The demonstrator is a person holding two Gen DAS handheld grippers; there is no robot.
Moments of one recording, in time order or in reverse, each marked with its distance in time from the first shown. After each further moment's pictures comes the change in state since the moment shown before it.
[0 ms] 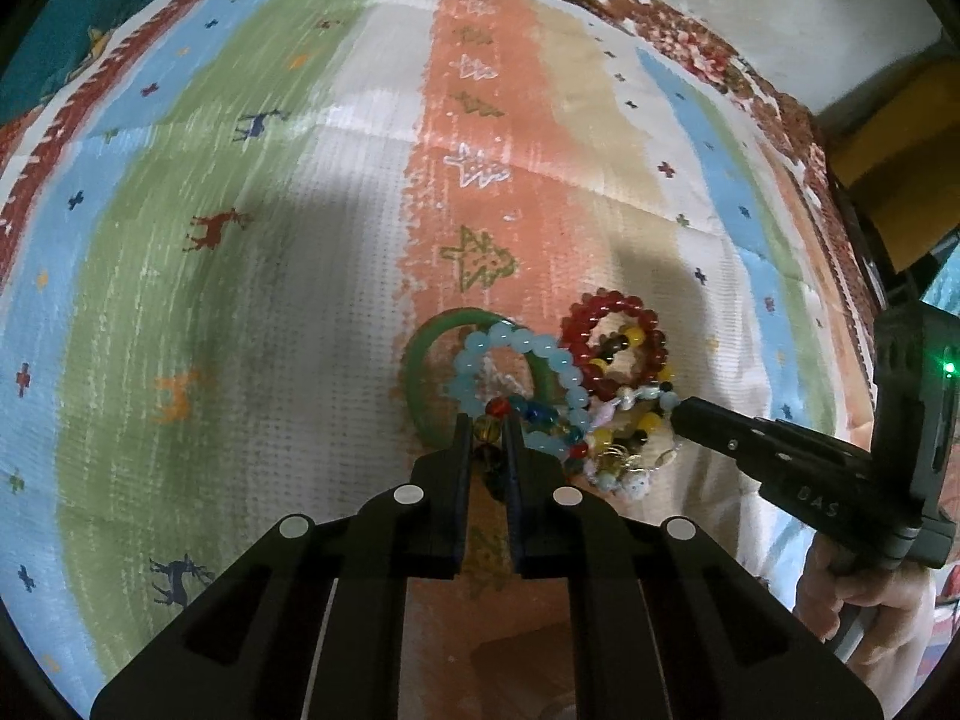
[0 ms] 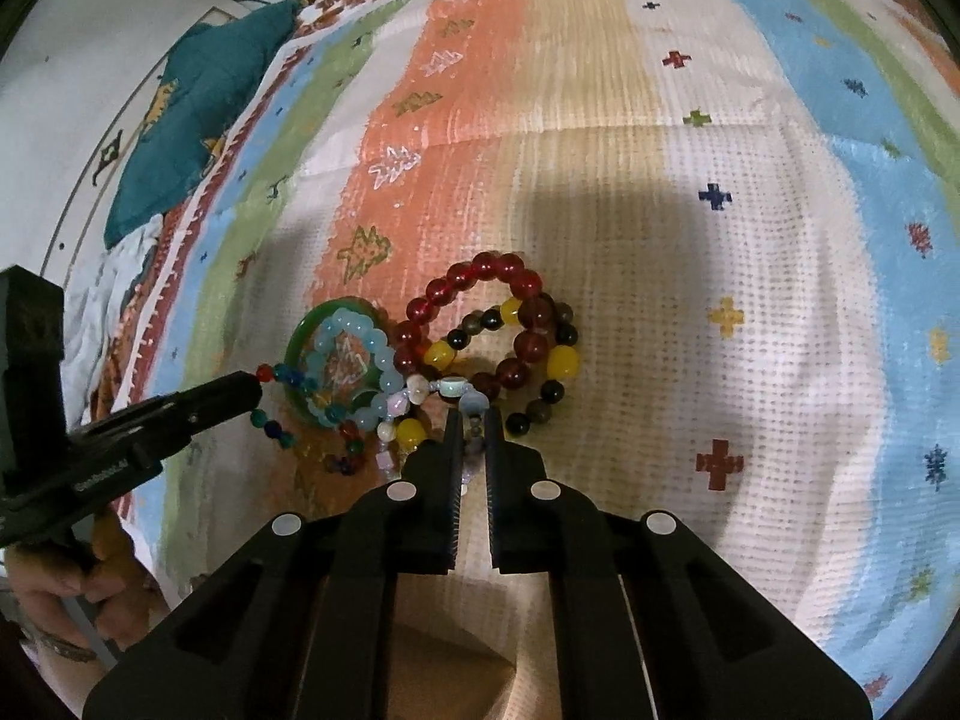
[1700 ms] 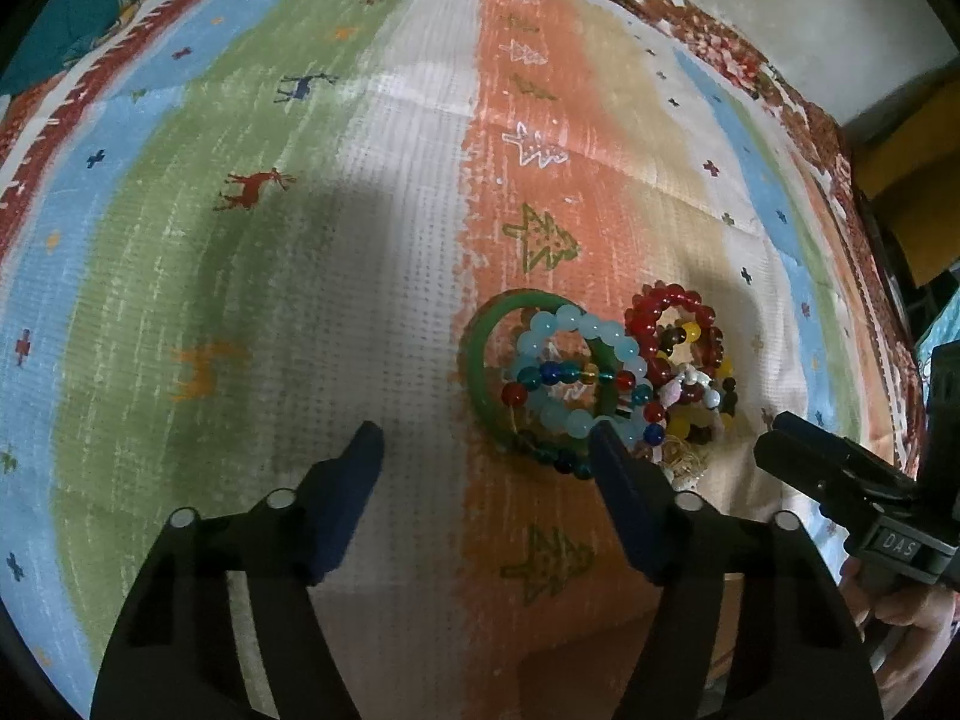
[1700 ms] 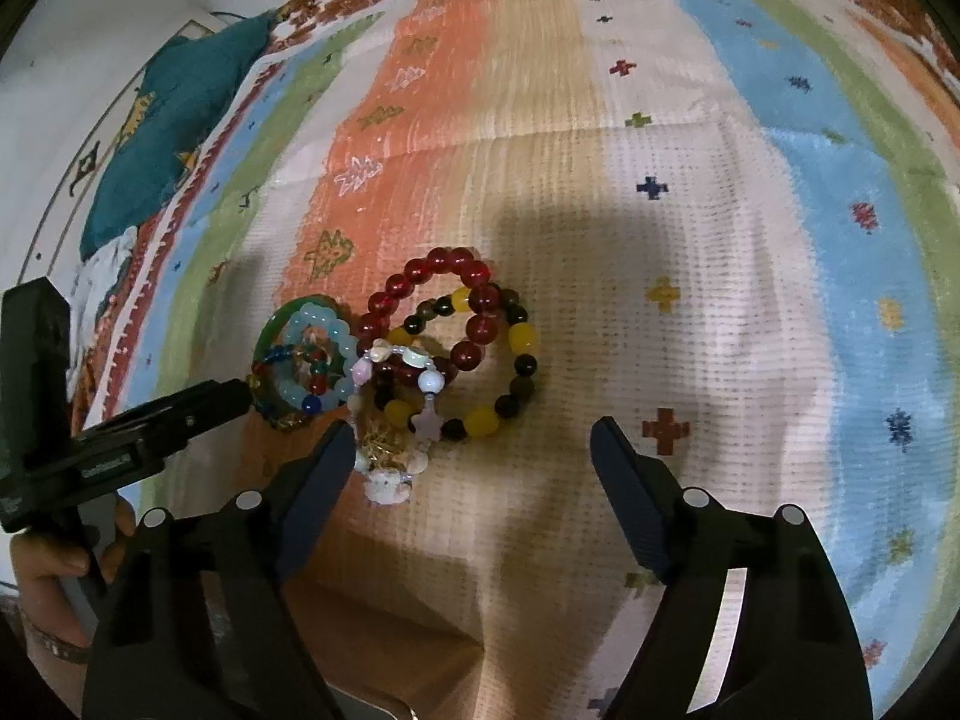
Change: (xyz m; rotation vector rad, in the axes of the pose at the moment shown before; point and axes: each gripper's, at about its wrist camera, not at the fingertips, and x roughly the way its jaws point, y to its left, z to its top) left arm 0.016 0.024 -0.008 -0.048 0.002 0.039; right arm -0.010 -0.008 -0.016 0.035 -0.042 -0.068
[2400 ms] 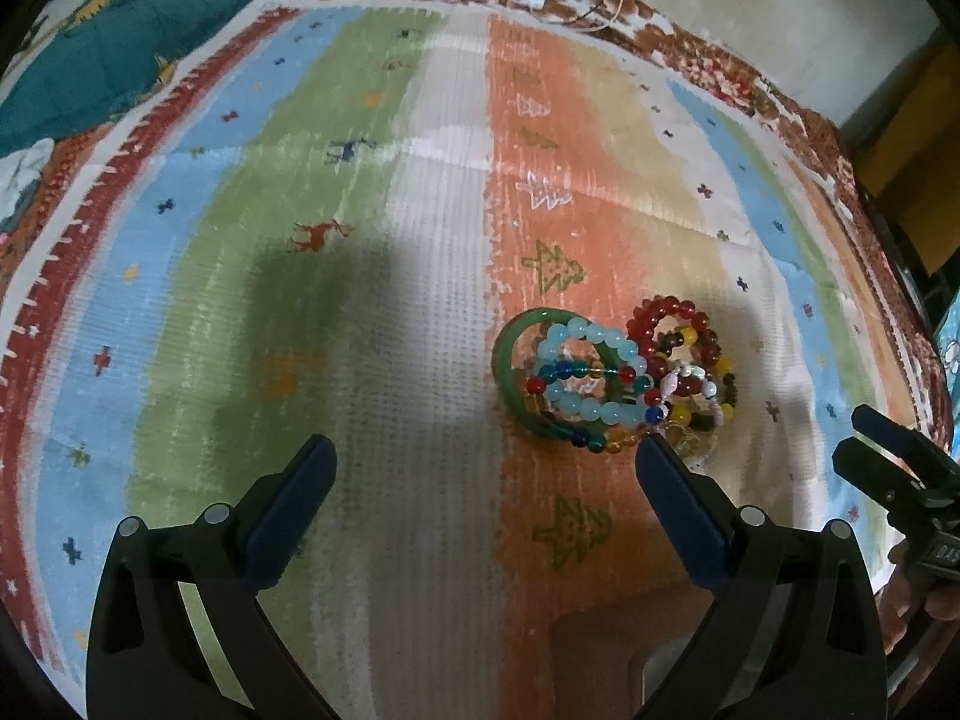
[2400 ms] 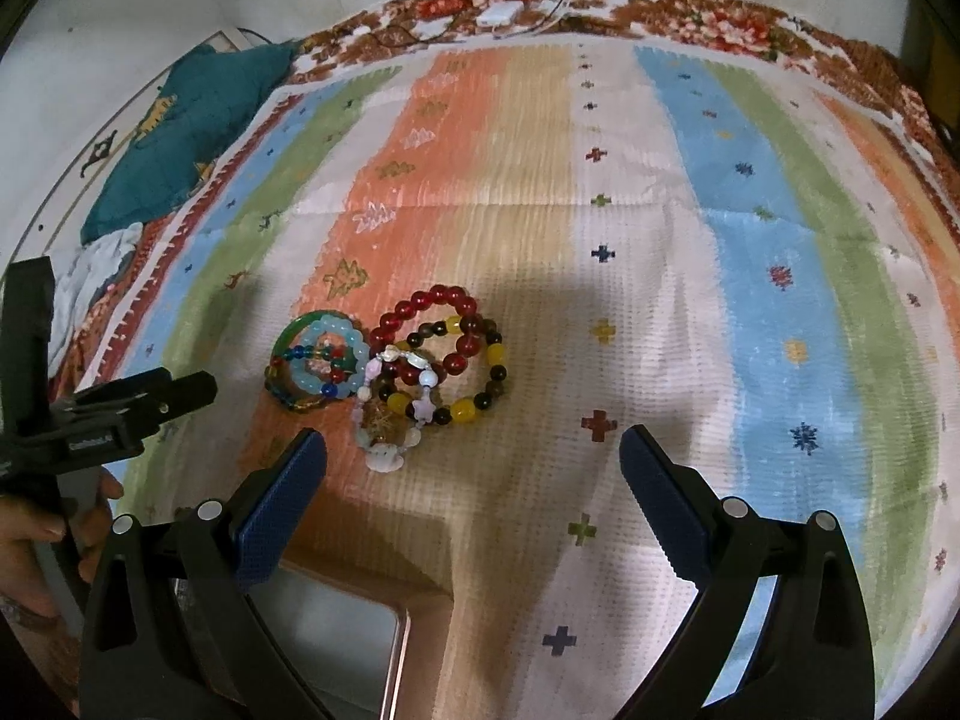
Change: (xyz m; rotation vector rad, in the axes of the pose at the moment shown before) left arm -0.036 -0.004 -0.018 0.048 -0.105 0.082; right arm -0.053 0.013 -0.022 -0.097 -0.143 -0.104
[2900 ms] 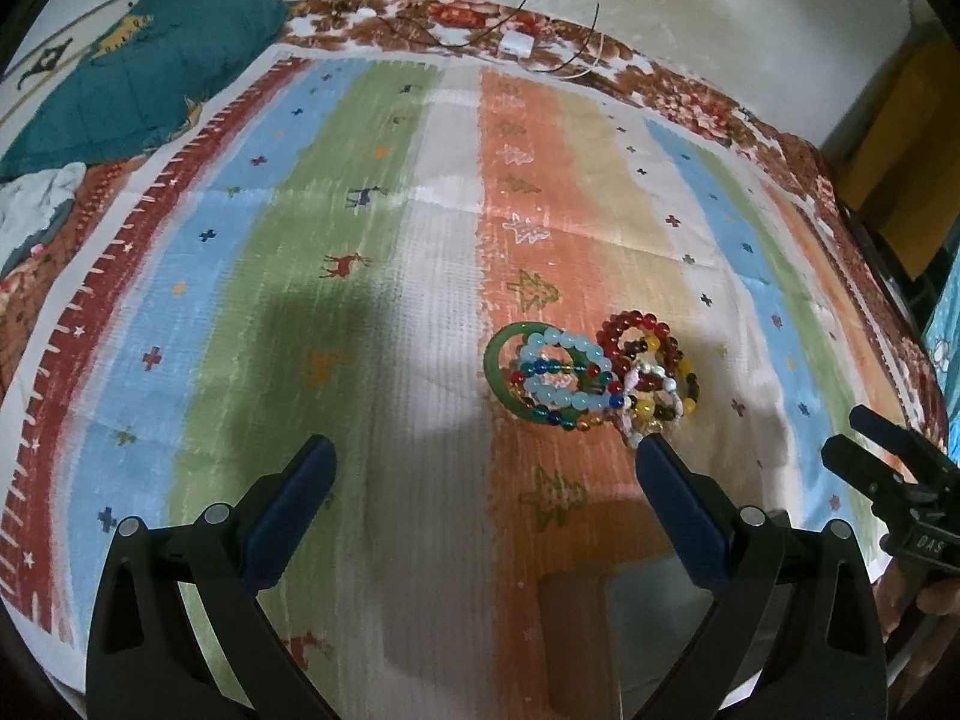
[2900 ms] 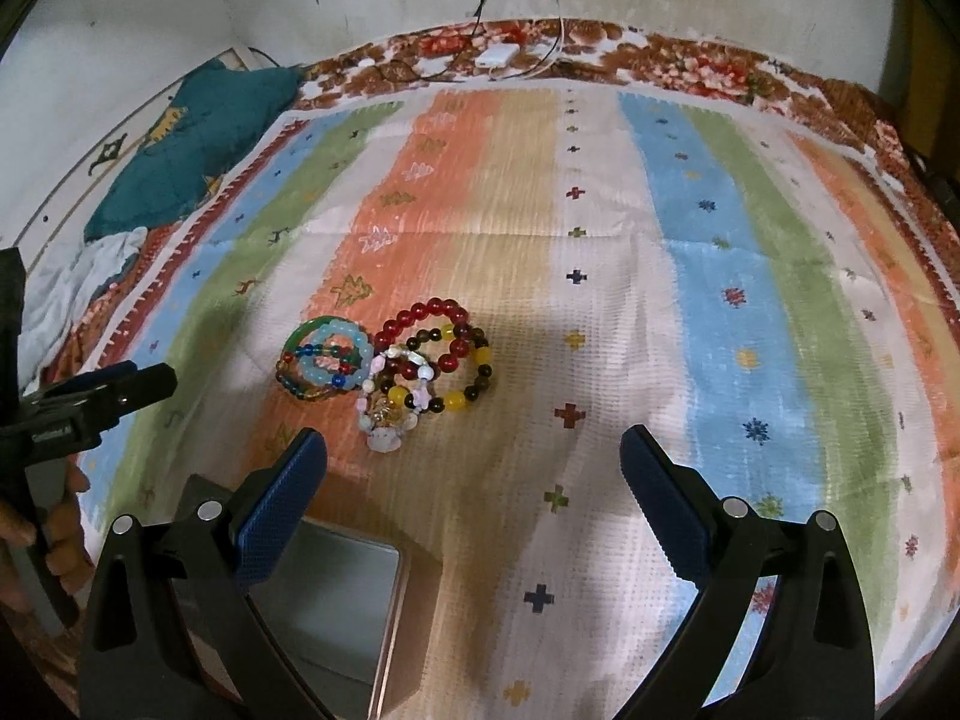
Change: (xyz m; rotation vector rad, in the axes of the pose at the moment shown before) left arm -0.048 -0.008 -0.019 0.018 -0.114 0.009; right arm -0.038 0.005 -0.020 -0.036 -0.100 -0.051
